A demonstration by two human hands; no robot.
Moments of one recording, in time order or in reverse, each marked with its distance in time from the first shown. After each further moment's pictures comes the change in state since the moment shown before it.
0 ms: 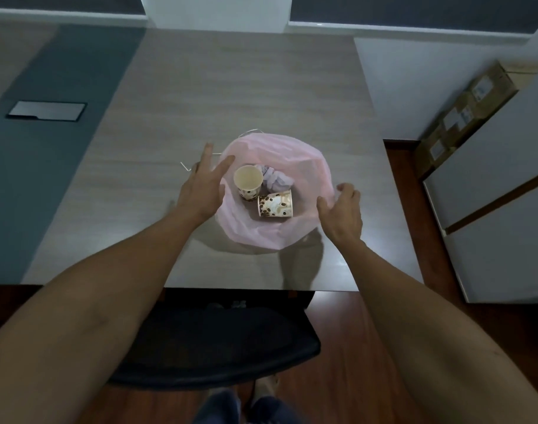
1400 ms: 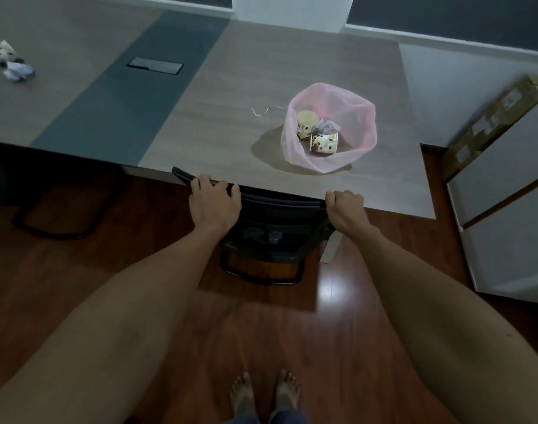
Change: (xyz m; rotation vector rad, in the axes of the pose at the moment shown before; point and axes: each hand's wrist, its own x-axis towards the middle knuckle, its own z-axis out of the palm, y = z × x) left_hand -0.378 0.022 -0.056 0.004 0.199 -0.529; right_hand -0.292 -0.005 -0.051 -0.398 -0.329 -0.424
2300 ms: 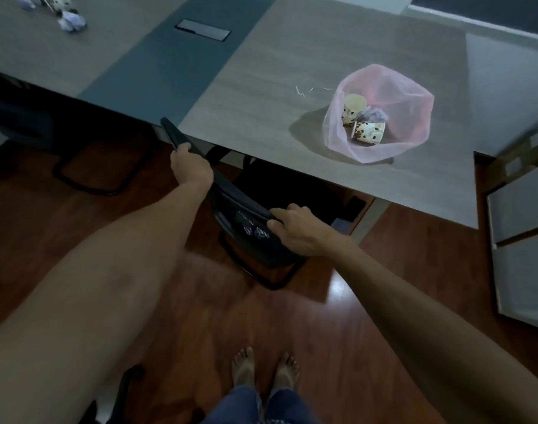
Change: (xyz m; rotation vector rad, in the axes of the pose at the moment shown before) left_hand 0.036 -0.095 -0.019 -0.668 0.210 -0.651; right_hand -0.084 -0.141 0.019 -0.063 -0.566 -0.454
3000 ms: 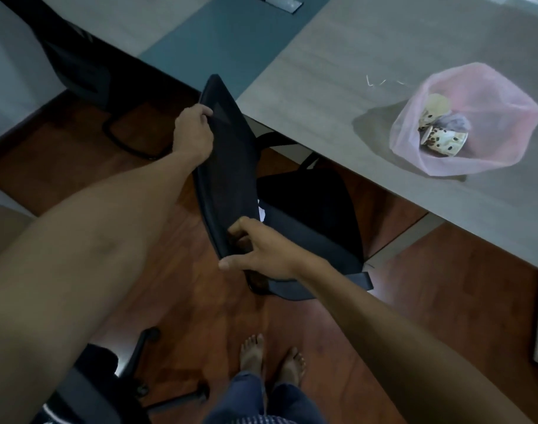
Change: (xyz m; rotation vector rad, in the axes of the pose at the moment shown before) left_hand 0.098 -0.048 -0.085 0.422 -0.002 0.392; right_hand 0.061 -0.107 0.072 0.559 -0.177 -0.337
